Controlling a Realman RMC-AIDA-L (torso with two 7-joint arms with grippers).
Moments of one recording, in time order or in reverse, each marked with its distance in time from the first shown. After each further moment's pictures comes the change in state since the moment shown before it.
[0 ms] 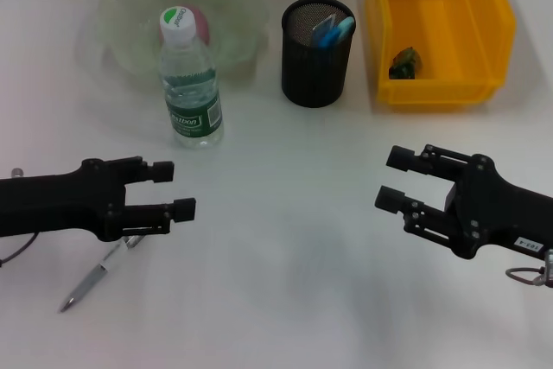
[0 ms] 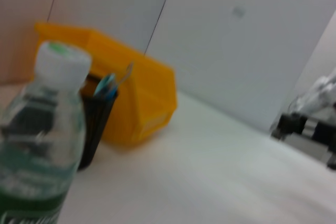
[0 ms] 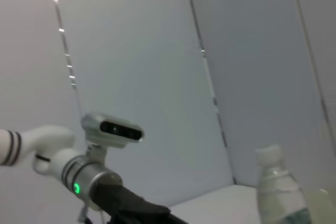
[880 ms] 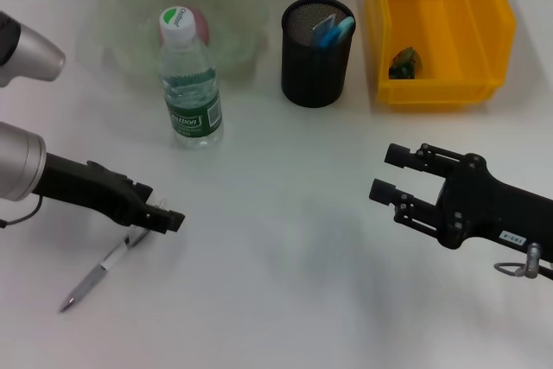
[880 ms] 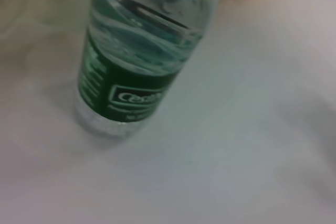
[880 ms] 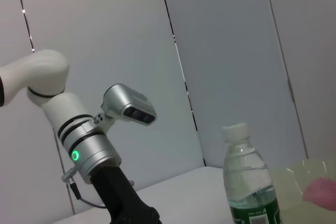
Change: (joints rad) left arm -0.173 -0.057 0.119 0.281 0.580 -0.102 -0.588; right arm -0.007 0.019 0.005 -0.007 0.000 0.107 -0.014
